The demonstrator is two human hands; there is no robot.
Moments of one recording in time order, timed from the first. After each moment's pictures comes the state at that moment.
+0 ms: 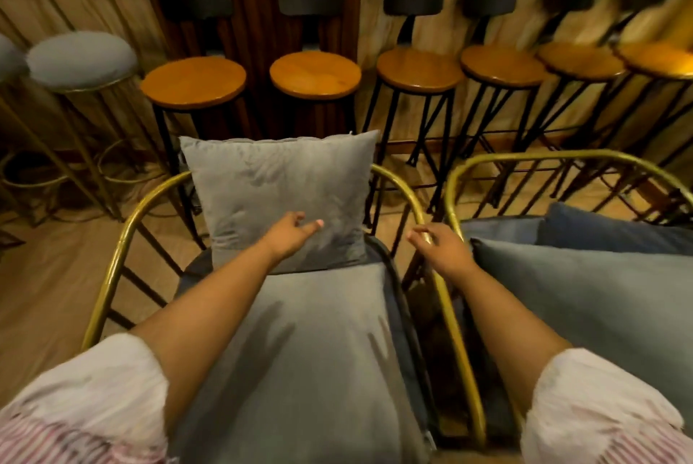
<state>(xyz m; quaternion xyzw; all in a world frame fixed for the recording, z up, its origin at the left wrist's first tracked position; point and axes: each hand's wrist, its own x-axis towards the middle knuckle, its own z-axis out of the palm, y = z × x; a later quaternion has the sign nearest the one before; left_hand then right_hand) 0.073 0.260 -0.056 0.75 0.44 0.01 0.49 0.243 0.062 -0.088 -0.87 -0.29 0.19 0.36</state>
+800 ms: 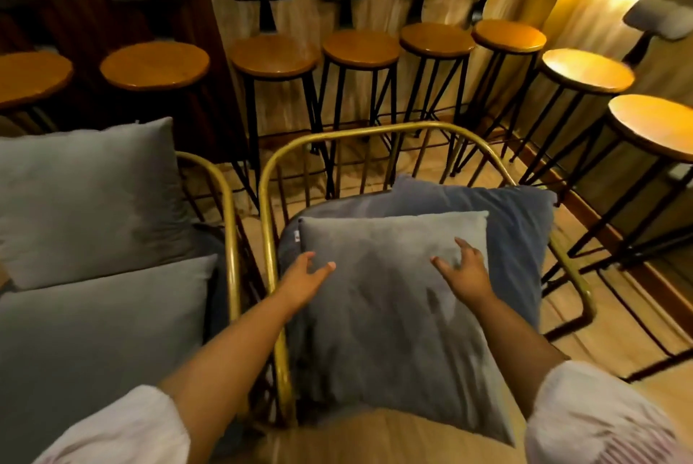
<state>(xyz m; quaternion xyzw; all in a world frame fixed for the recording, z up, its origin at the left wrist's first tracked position) 0.306 -0.105 -0.128 0.70 0.40 -0.02 0.59 0.475 -0.333 -0.138 -0.91 -0.09 0.17 0.37</state>
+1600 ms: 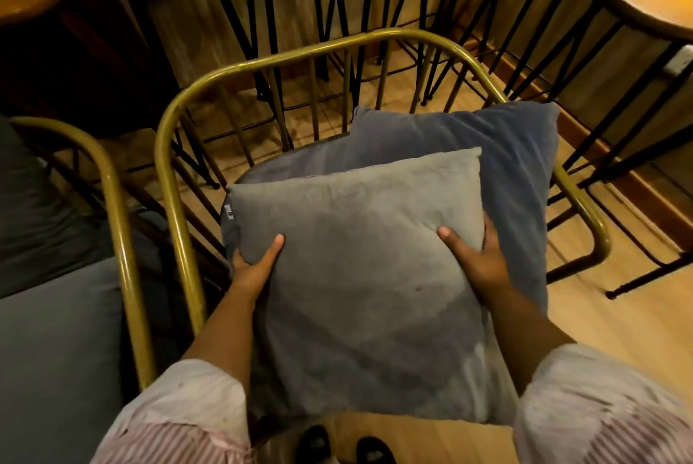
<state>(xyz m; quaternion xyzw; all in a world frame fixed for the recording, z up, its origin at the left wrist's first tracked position) 0.378 -0.081 -0.271 0.57 0.55 0.02 0.62 0.517 -0.382 -0.248 -0.82 0.08 0.14 0.55</state>
